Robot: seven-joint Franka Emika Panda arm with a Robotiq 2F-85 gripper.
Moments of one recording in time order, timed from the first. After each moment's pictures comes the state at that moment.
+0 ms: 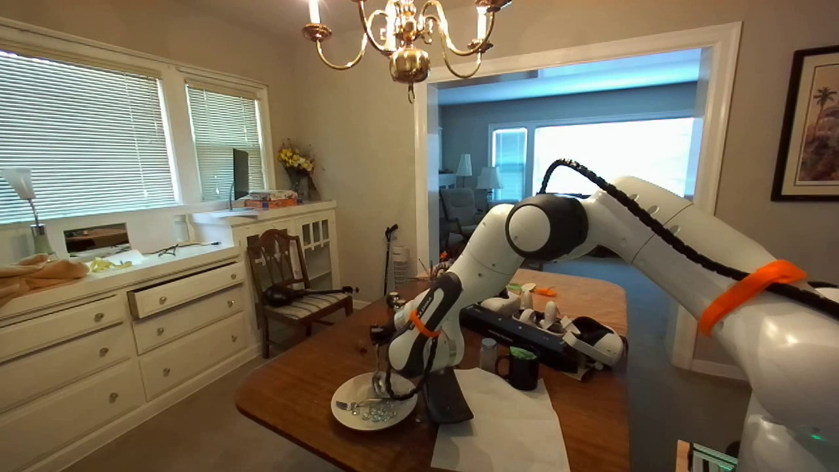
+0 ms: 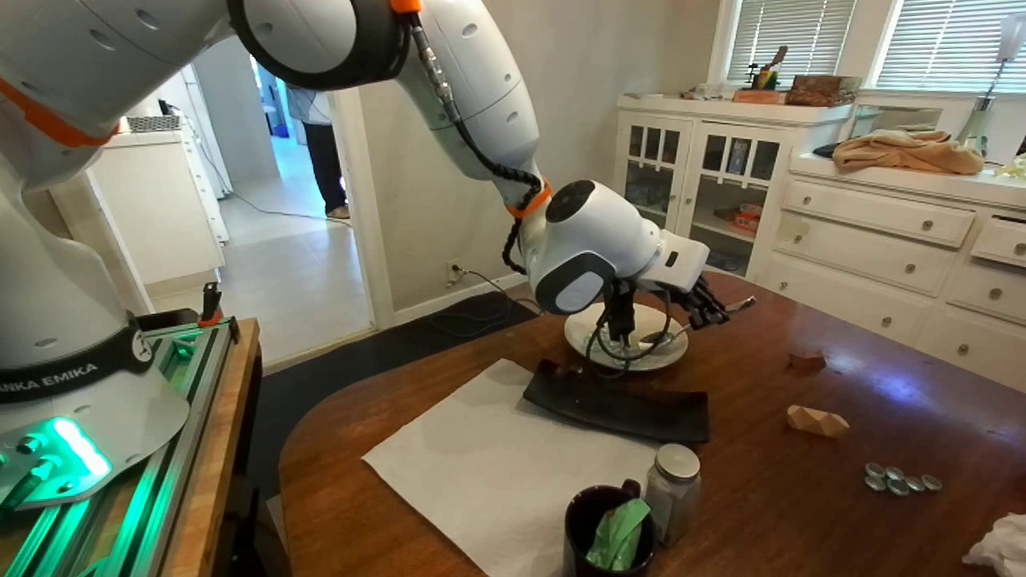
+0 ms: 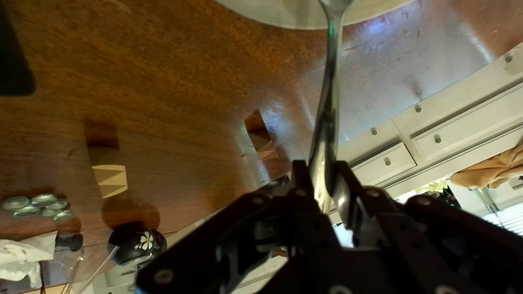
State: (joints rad) arm -0.23 0.99 0.14 -1.66 0.09 3.59 0.25
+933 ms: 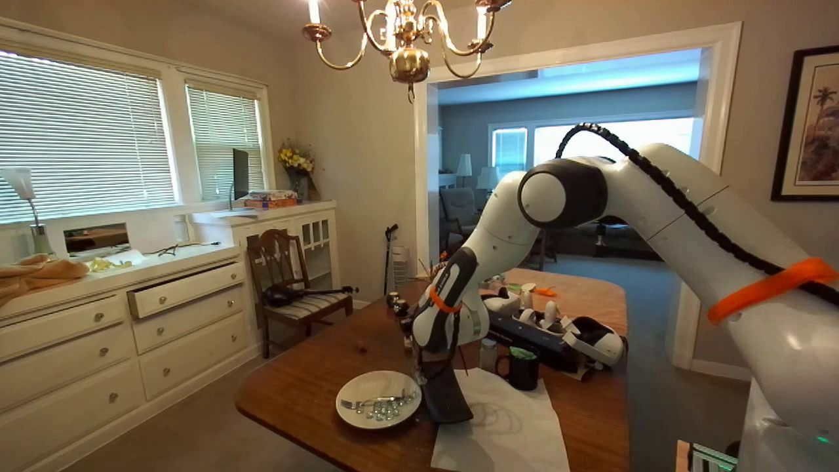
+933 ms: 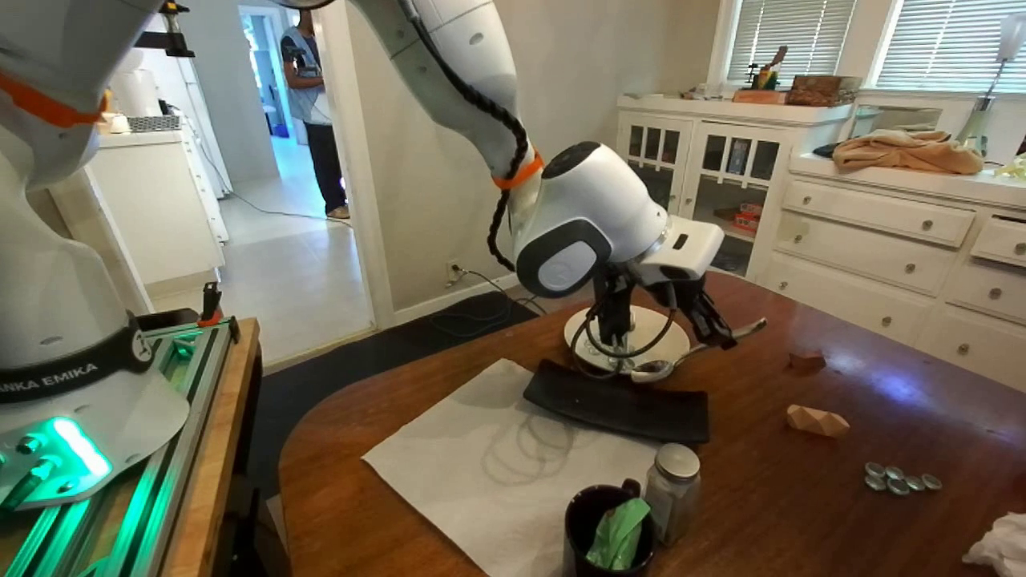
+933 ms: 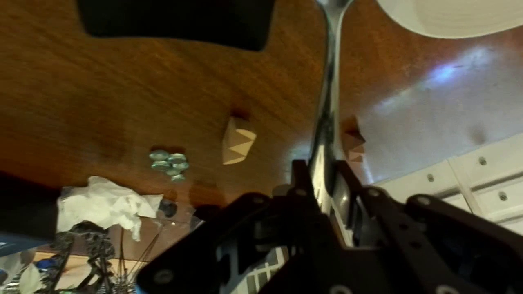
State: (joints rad) arm -0.15 0.78 -0.06 -1.89 0.16 3.43 0.17
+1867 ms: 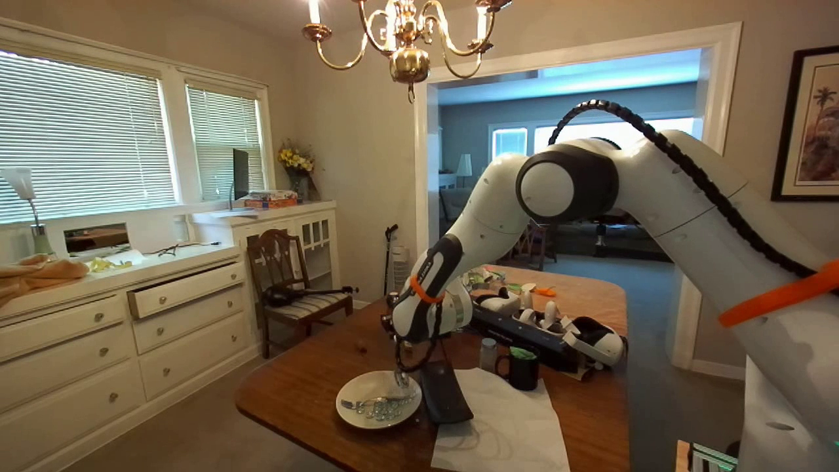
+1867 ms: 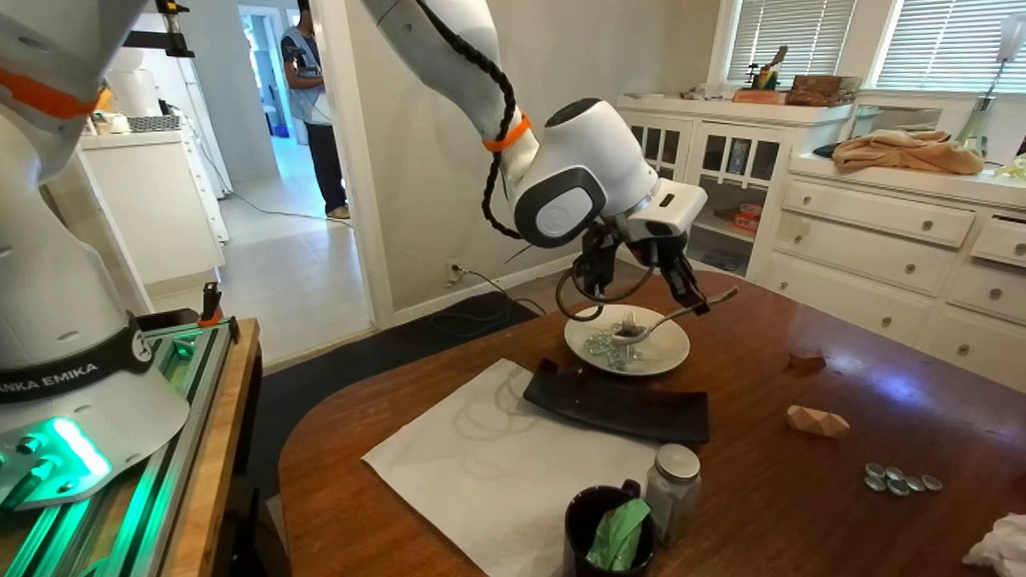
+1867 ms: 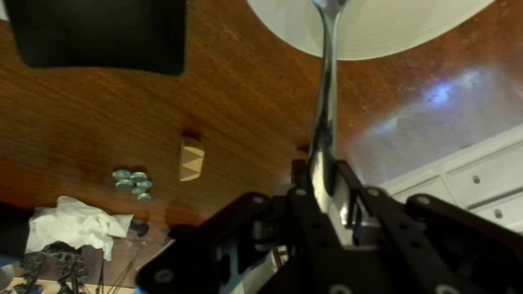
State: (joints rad) arm 0.05 0.70 -0.18 -1.90 0.23 3.26 0.26
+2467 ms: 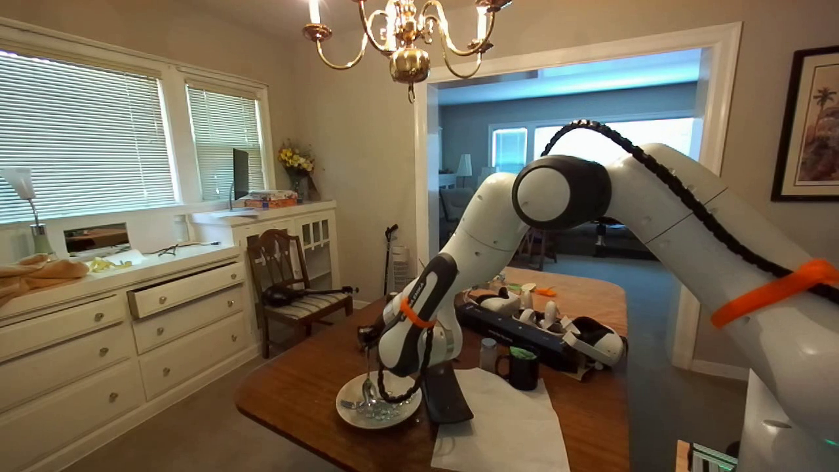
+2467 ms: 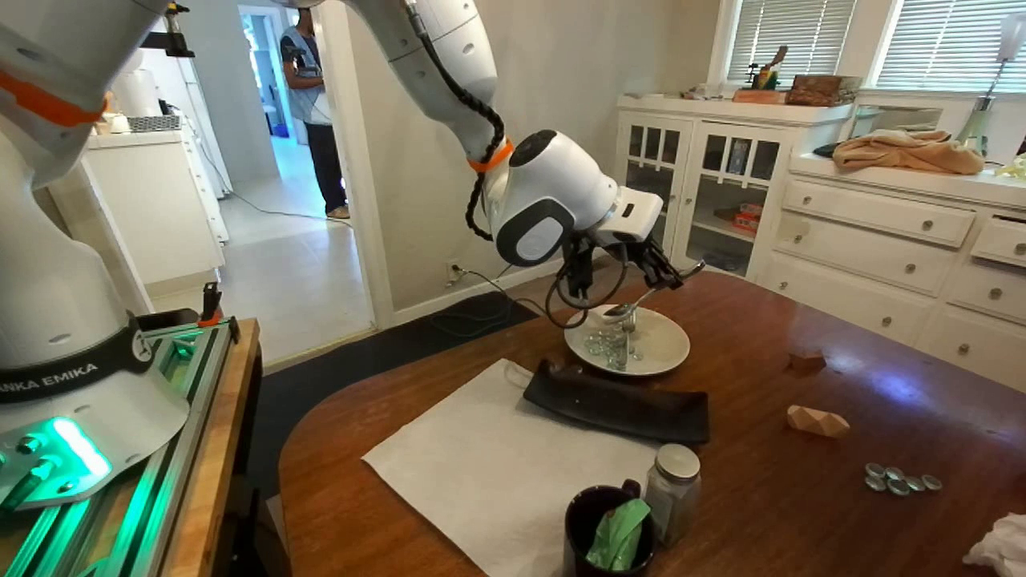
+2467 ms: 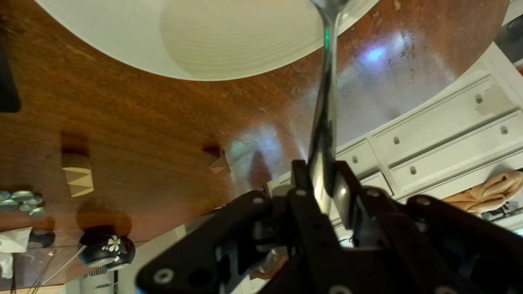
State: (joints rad) arm -0.06 0.79 0.06 -1.90 0.18 3.56 0.25
